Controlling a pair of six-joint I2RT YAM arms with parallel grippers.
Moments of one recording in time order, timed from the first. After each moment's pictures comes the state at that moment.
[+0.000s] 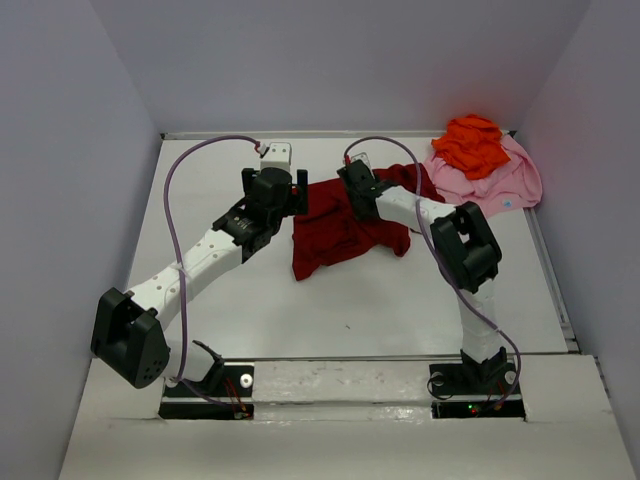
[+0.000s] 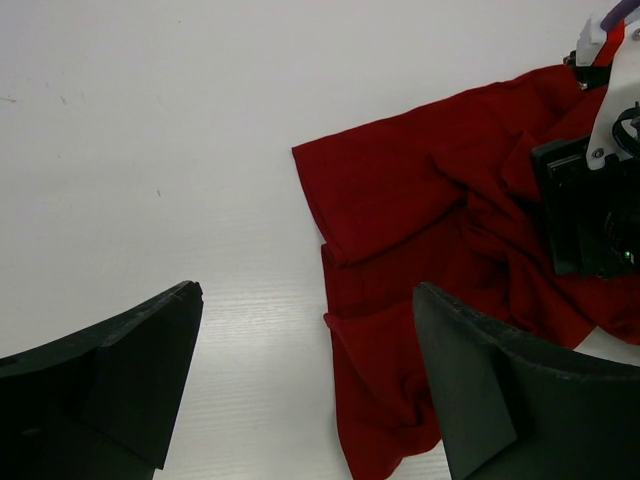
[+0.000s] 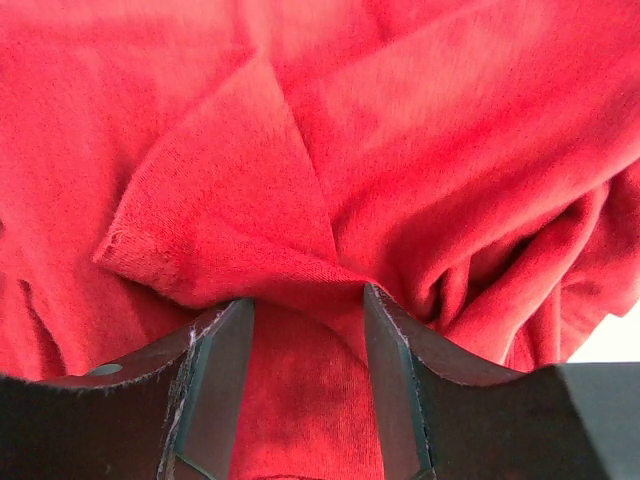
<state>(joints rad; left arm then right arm) -0.61 1.35 1.08 -0.20 -0.47 -0.26 0.58 2.12 1.58 -0.41 0.55 0.12</state>
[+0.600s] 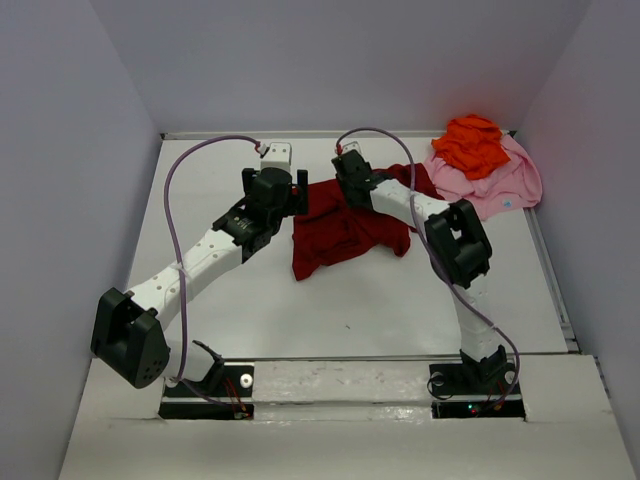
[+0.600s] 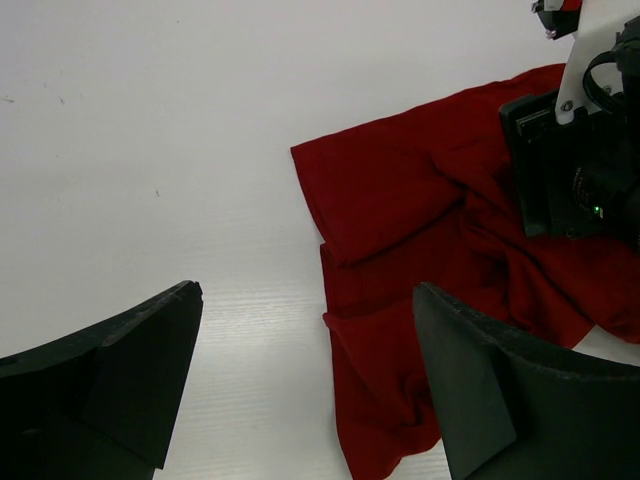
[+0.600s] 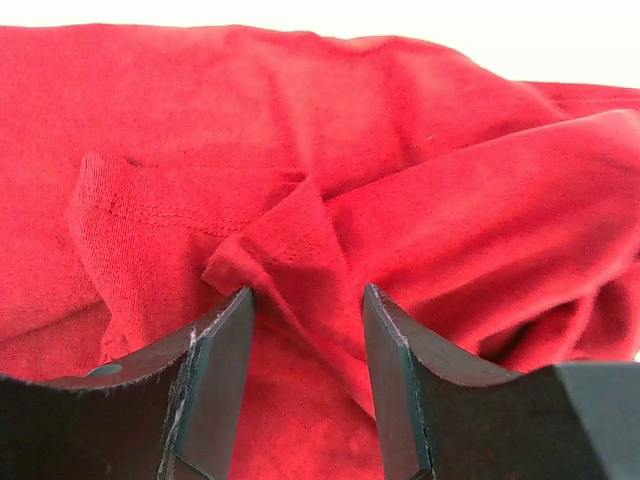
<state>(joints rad) -0.61 1.35 1.08 -0.20 -0.47 -0.26 0.58 2.19 1.74 -0.39 0.52 0.08</state>
